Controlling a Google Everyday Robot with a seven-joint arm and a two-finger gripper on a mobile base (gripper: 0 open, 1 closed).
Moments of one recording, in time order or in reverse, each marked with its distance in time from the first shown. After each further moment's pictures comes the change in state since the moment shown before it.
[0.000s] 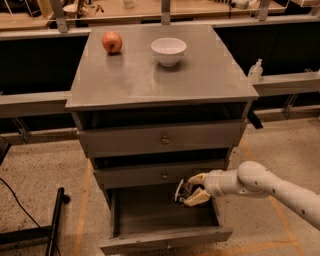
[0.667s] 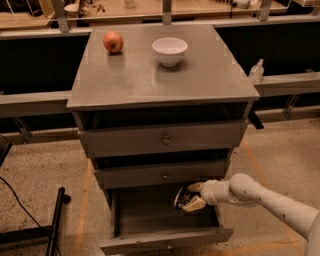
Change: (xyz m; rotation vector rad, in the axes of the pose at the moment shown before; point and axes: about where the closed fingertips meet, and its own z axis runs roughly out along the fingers) arm 0.075 -0.013 0.065 0.029 0.020 0.018
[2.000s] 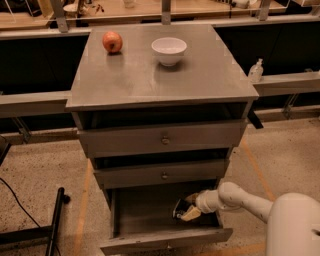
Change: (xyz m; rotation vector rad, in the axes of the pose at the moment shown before) arm 0.088 0.003 0.081 -0.043 0.106 0.036
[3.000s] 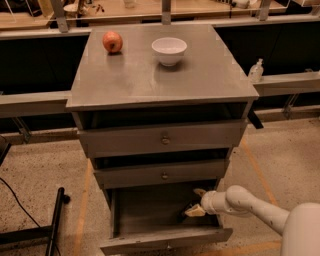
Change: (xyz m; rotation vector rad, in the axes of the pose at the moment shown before) arm 0.004 -0.005 -0.024 0.059 -0.045 0.035
